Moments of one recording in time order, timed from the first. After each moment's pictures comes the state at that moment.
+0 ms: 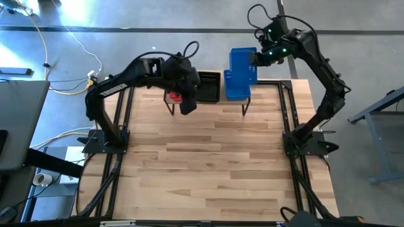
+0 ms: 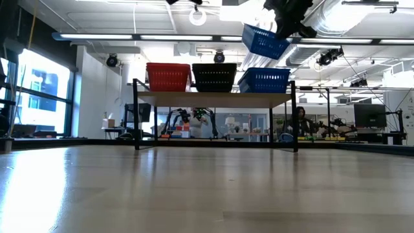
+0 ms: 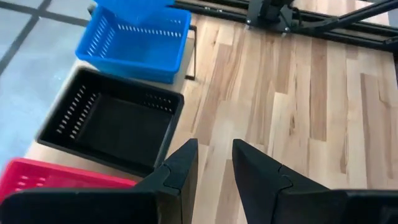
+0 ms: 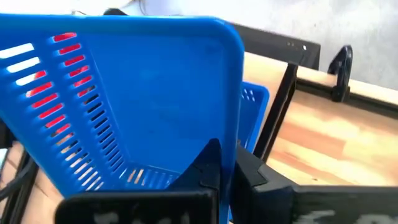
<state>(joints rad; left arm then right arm) 0.34 1.74 2.16 -1.24 0.00 -0.02 -0.87 1.59 1.96 -1.35 -0.22 0.44</state>
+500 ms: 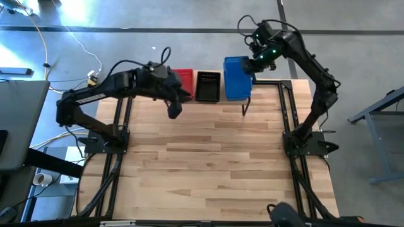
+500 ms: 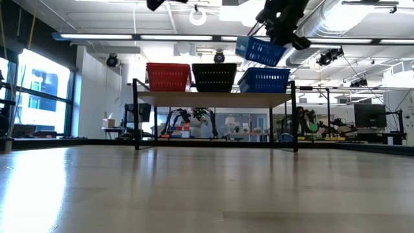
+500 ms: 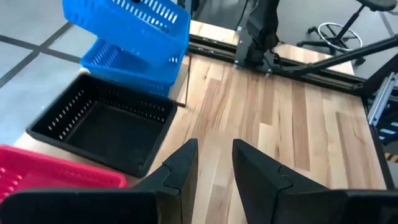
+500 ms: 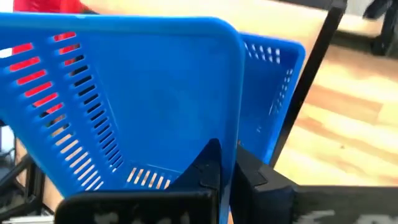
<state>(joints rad) 0.35 1.36 1.57 -0.79 0.04 -0.09 -0.84 1.69 1.96 -1.41 -0.31 0.49</state>
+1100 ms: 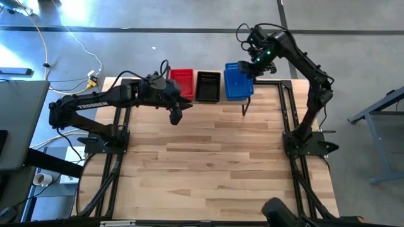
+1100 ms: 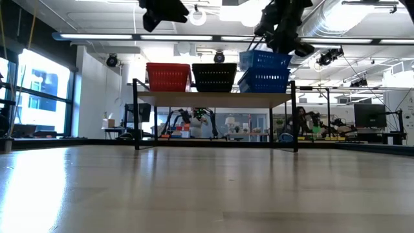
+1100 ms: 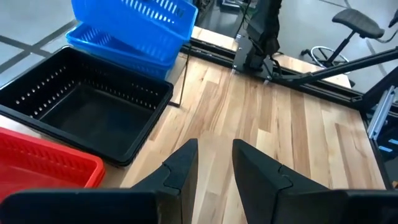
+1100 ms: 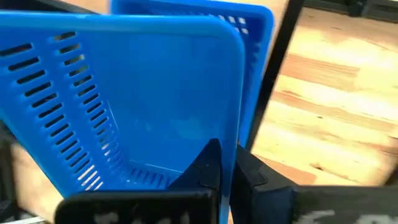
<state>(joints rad) 0.34 1.24 1.20 -0.46 0.04 -0.17 -0.84 1.76 1.96 -1.51 -0.28 0.52</state>
